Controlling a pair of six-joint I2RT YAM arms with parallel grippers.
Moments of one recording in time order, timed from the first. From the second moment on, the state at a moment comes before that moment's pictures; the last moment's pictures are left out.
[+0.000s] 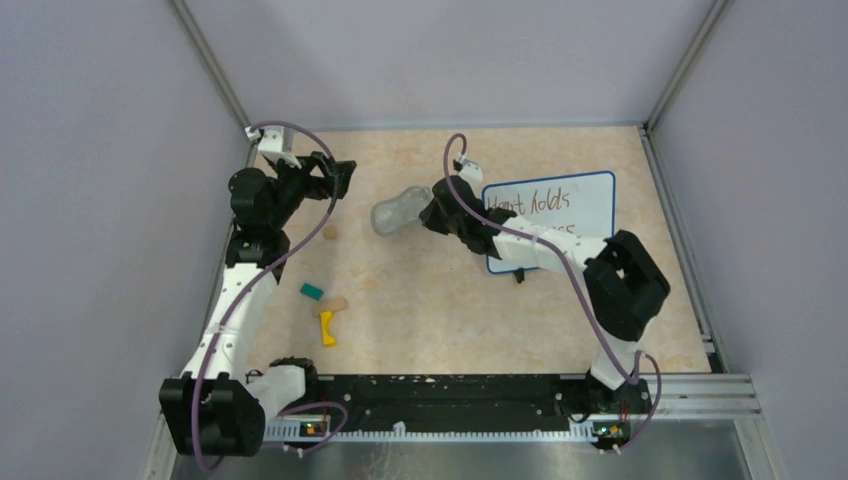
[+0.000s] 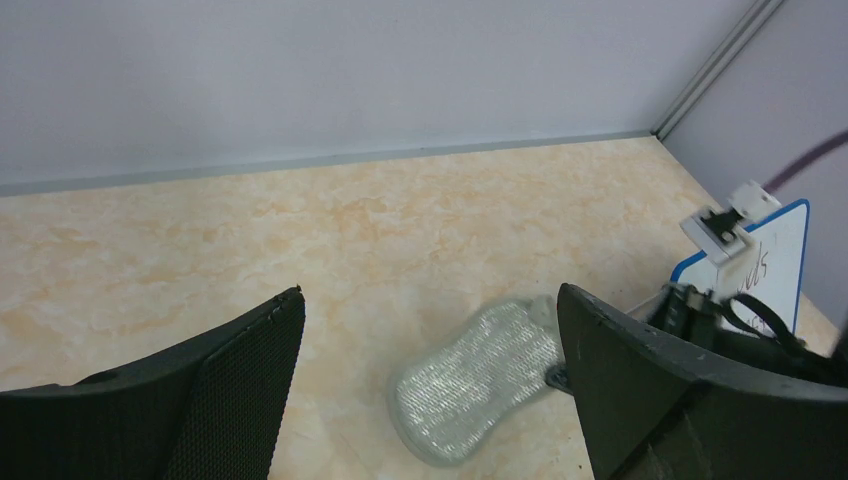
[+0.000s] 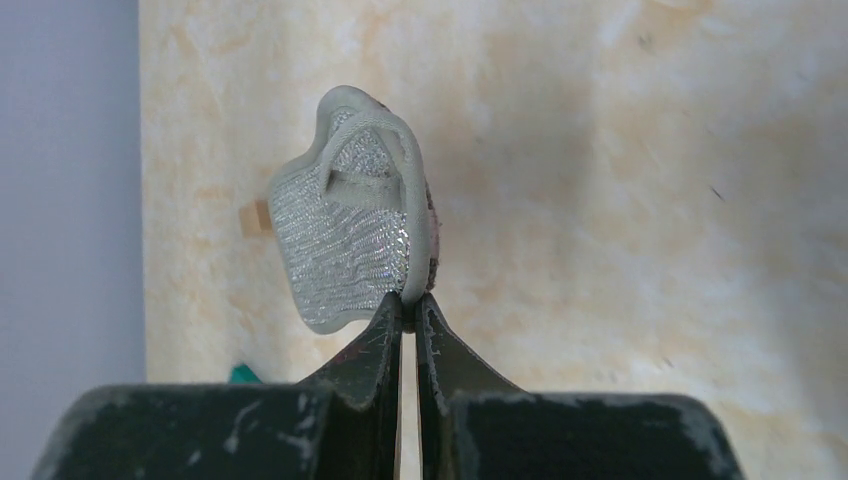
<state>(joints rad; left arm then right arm) -0.01 1.07 0.91 0.18 0.41 -0.27 0.81 1.84 1.35 -0.08 0.28 0.91</state>
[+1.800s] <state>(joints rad) -0.02 1.14 0.91 0.25 0.52 -0.32 1.03 1.48 1.06 -0.45 0.22 0.39</state>
